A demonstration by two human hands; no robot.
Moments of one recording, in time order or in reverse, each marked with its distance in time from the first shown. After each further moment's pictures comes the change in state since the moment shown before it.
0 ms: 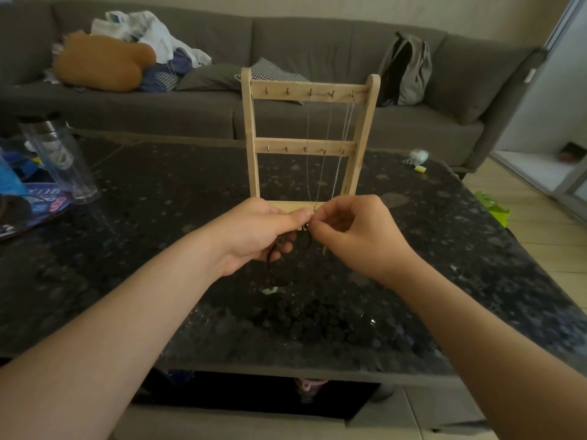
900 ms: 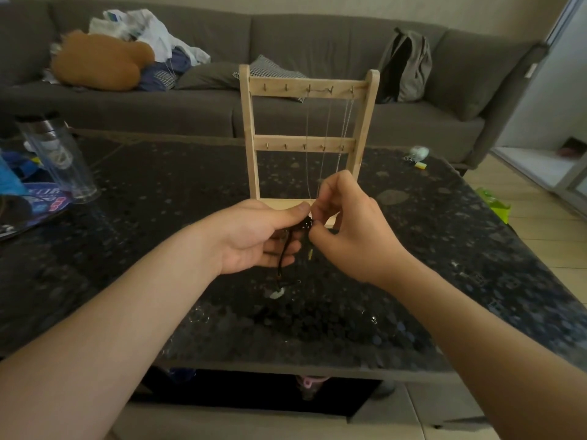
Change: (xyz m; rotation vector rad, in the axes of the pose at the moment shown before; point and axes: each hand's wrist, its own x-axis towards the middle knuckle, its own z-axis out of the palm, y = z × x) left_hand -0.007 0.006 -0.001 -0.226 -0.125 -0.115; right_hand -0.003 -0.006 0.004 -0.053 -0.015 -0.194
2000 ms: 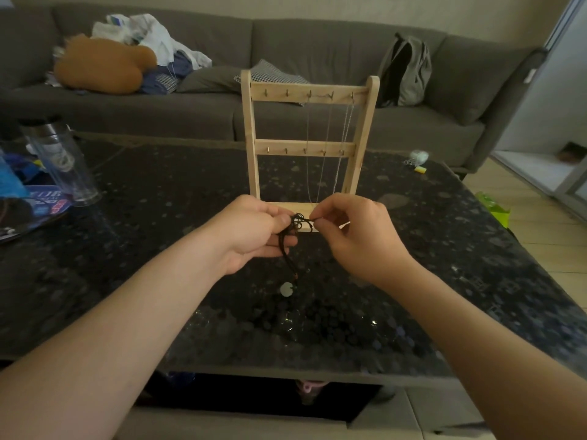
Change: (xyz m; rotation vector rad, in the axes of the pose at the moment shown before) left_hand 0.006 -0.002 0.000 0.077 0.245 0.113; right_hand 0.004 0.014 0.001 -0.212 0.053 0.060
